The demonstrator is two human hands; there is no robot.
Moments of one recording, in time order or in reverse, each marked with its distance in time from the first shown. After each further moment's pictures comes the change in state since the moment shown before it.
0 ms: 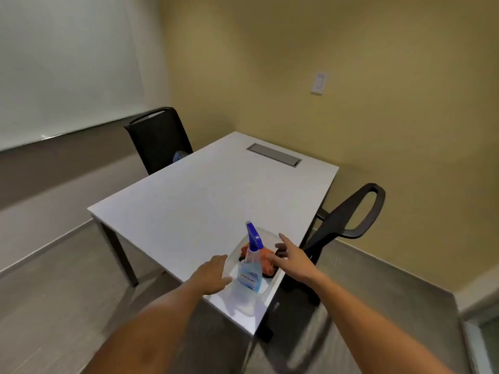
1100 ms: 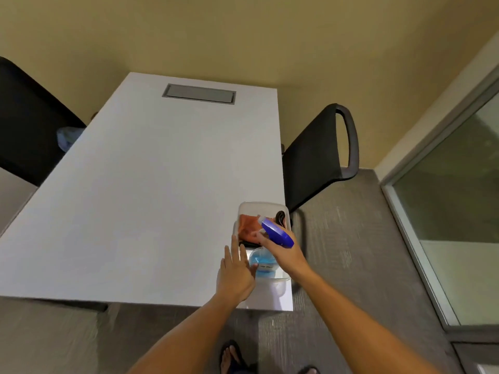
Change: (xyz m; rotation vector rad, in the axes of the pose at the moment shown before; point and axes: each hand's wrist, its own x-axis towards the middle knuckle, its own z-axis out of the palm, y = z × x) left_hand 0.117 -0.047 0.058 0.044 -0.171 0.270; right_hand 0.061 -0.035 0.119 0.793 0.530 0.320
